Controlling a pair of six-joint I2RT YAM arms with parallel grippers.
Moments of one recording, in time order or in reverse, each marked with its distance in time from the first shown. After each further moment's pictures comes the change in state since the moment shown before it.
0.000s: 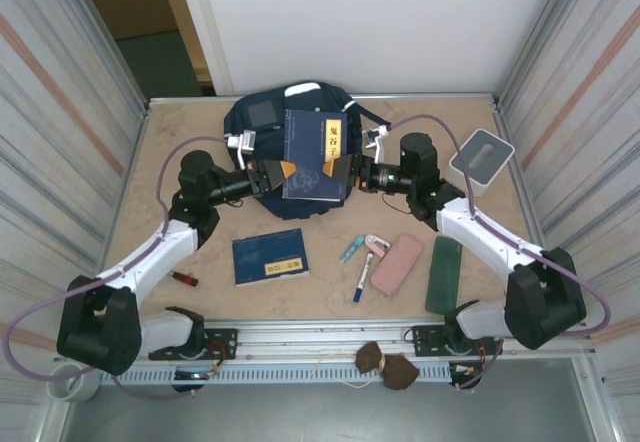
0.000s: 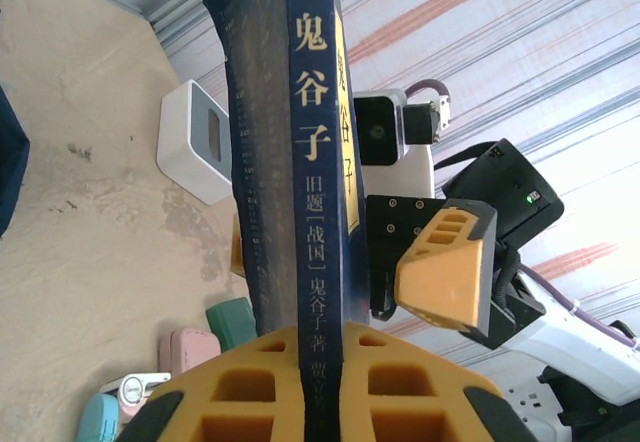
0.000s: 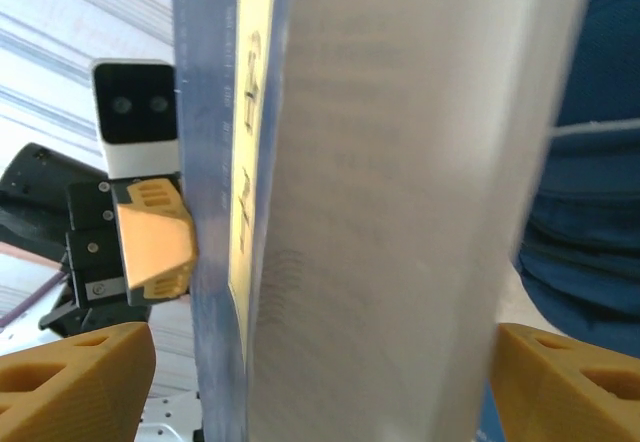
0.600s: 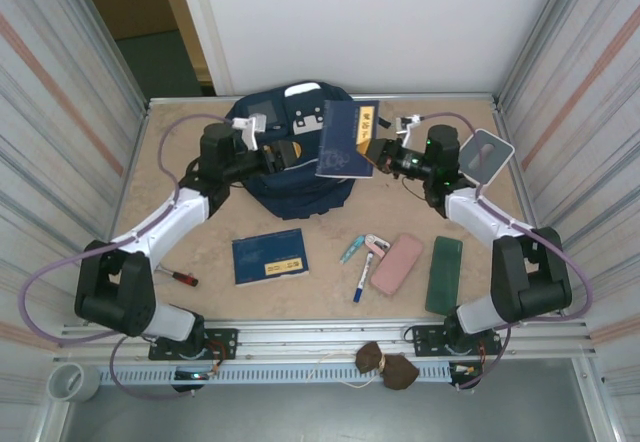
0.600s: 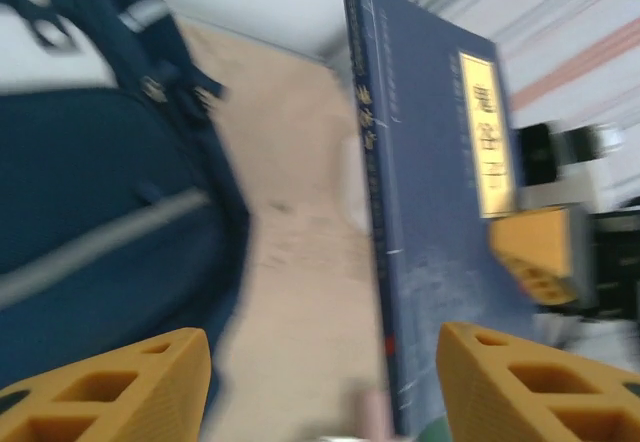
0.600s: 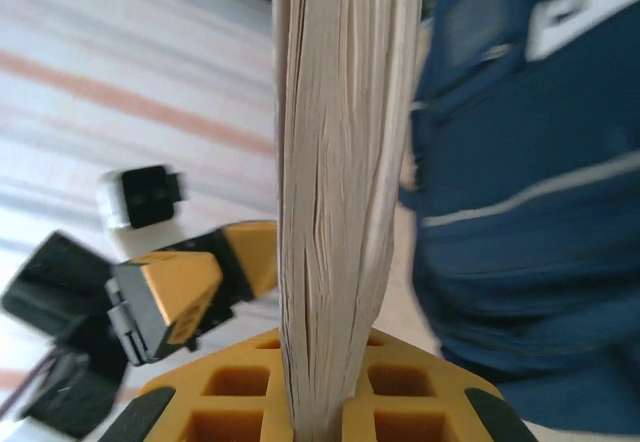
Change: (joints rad) left arm -0.020 0.209 0.297 -0.467 -0.357 0.499; right arm -0.262 0.092 -0.028 0.103 -0.037 0.133
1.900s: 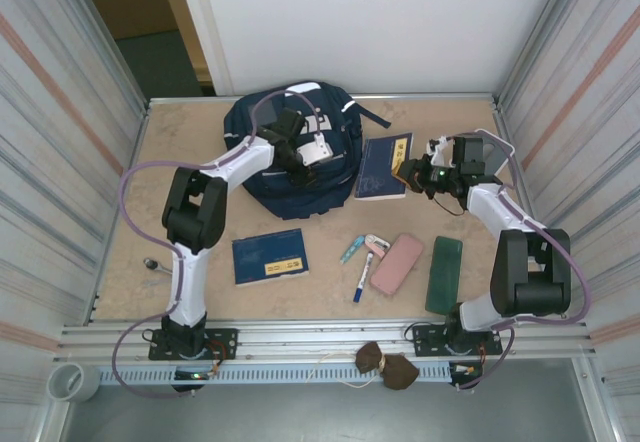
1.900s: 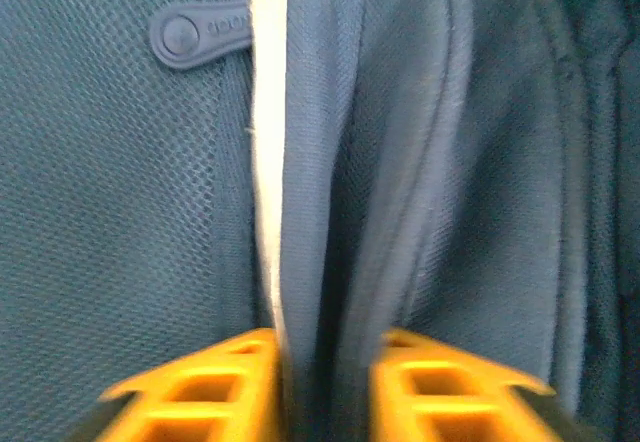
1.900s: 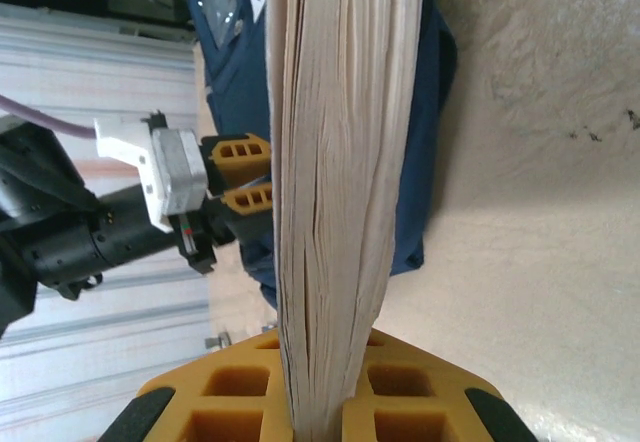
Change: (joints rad) left arm -0.122 0.684 0.684 -0.711 -0.317 1.202; right arm -0.200 0.016 0.025 -0.534 -0.027 -0.269
